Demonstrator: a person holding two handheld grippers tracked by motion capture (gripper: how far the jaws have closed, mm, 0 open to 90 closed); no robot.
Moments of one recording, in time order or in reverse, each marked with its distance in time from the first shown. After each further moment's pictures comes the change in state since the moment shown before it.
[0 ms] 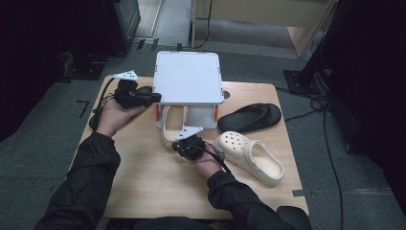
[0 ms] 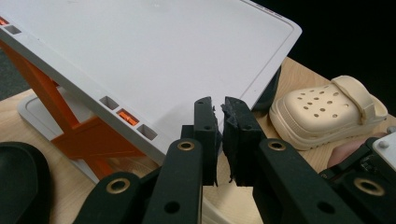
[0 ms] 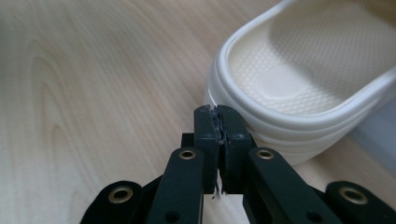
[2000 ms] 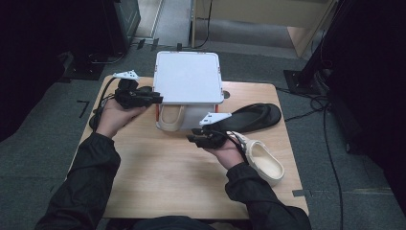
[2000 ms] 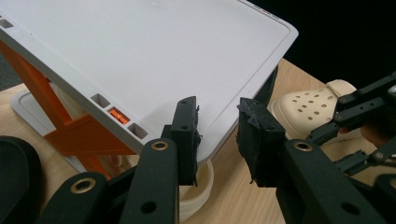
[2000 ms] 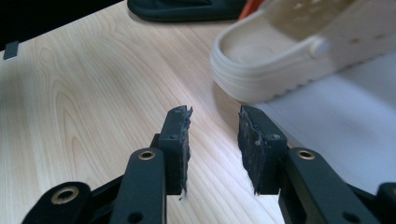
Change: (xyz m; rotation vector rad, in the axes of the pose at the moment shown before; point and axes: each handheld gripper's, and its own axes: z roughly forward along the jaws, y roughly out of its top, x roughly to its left) left arm -0.002 0.002 -0.001 0.005 -0.012 -0.039; right arm -0.045 0.005 -0.071 -0.073 0.035 0.101
